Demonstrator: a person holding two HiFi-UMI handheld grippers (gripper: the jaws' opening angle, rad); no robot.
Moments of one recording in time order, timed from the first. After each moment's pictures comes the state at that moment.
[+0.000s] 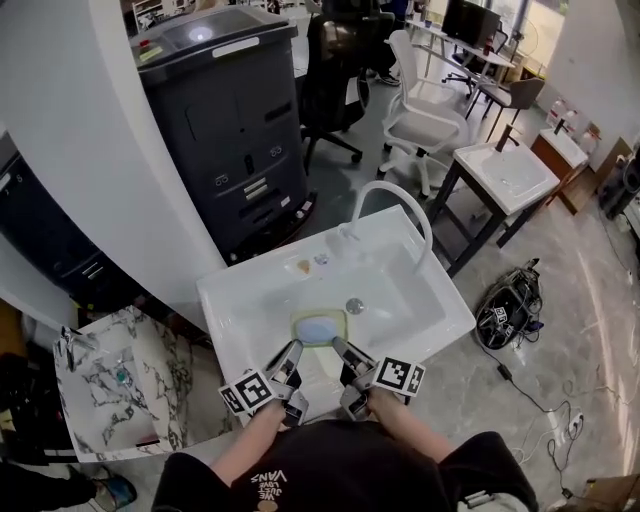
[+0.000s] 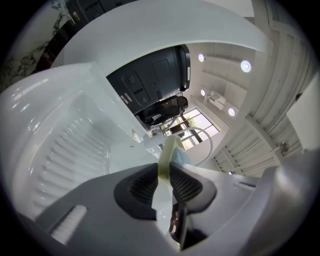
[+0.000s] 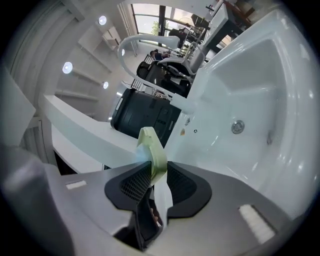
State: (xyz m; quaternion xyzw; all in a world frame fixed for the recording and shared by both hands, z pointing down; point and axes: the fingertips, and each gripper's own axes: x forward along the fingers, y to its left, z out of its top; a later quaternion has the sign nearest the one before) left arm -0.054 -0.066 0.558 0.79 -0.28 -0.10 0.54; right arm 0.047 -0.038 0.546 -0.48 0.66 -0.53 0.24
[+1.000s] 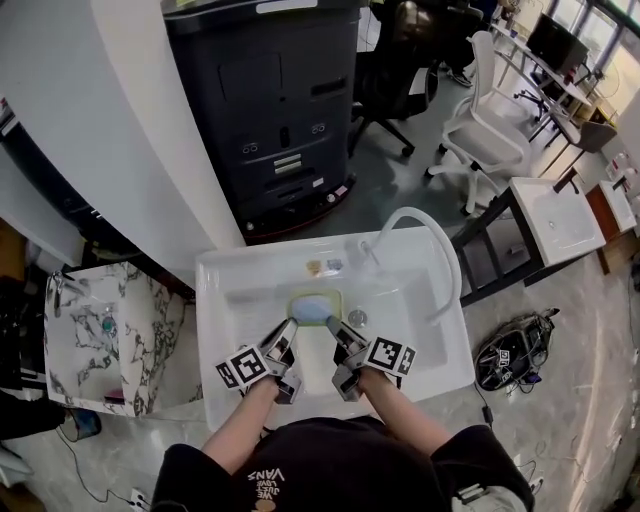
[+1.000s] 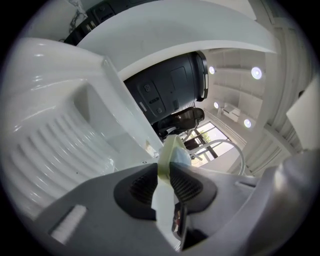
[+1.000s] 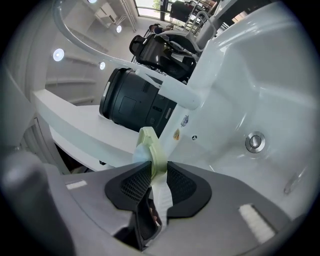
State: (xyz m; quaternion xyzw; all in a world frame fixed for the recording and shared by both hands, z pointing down) left arm -0.026 -0.149 0.606 0.73 -0.39 -0.14 0.54; right arm 0.078 -0.147 0.593 -0.41 0.70 -0.57 0.14
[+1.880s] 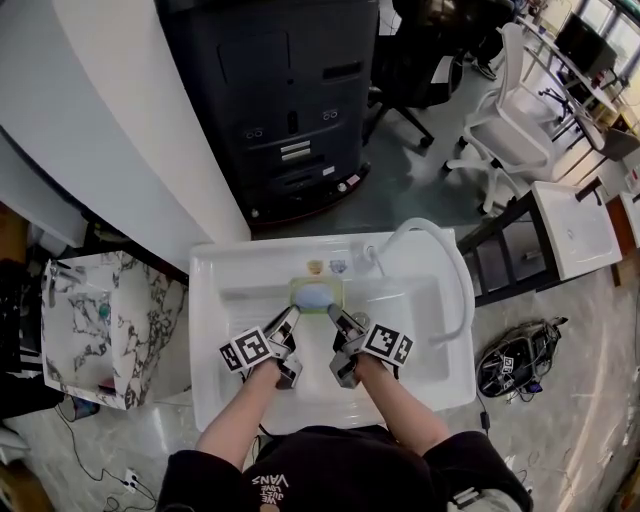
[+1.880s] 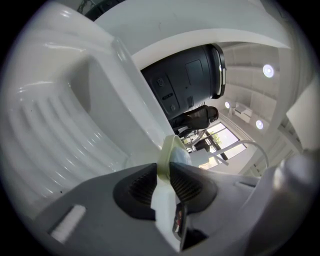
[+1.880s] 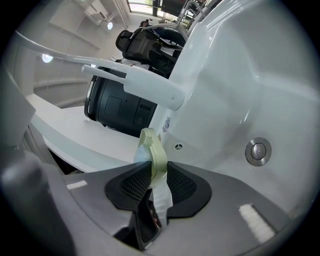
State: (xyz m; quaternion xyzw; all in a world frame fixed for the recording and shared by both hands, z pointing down) left arm -0.014 -0.196 0.659 0.70 -0.43 -0.12 0.56; right arm 0.091 -0.200 0.646 -0.41 0.67 -0.60 0.13
